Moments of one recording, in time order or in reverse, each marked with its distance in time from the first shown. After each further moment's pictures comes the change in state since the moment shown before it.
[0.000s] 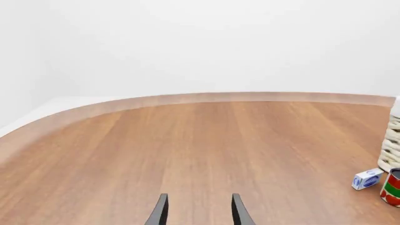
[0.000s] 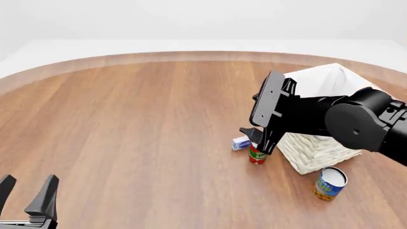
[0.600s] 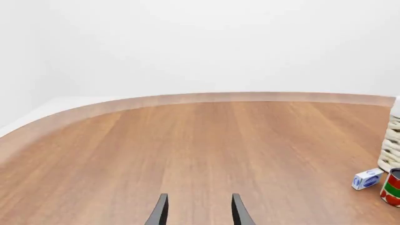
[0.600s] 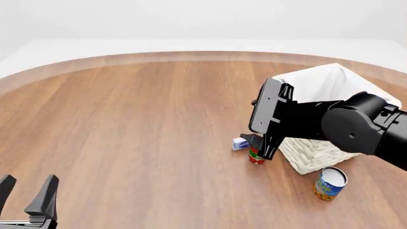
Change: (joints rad) left arm 0.000 0.000 0.000 0.000 0.000; right arm 0.002 0.007 0.024 0.003 -0.032
